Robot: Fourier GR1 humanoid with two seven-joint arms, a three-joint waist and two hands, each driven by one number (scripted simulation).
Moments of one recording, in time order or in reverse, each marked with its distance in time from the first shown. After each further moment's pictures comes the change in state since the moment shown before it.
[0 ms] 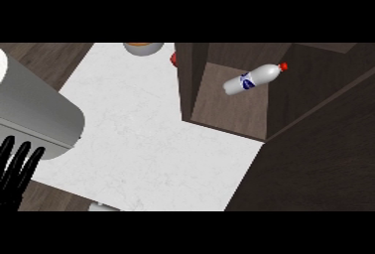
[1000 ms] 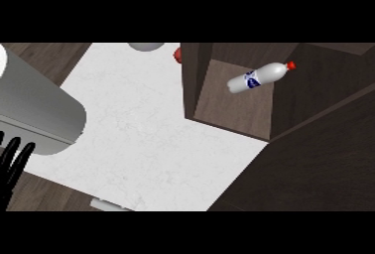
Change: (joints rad) left arm -0.013 0.028 0.044 0.026 0.031 -0.050 0.004; right arm -0.149 0.021 0.028 0.054 -0.112 0.061 0.084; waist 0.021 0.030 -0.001
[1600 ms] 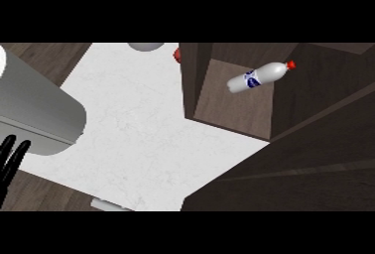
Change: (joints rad) left arm -0.008 0.011 0.021 0.023 0.015 -0.027 0.002; right arm -0.151 0.088 -0.021 0.130 -0.109 -0.049 0.123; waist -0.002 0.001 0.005
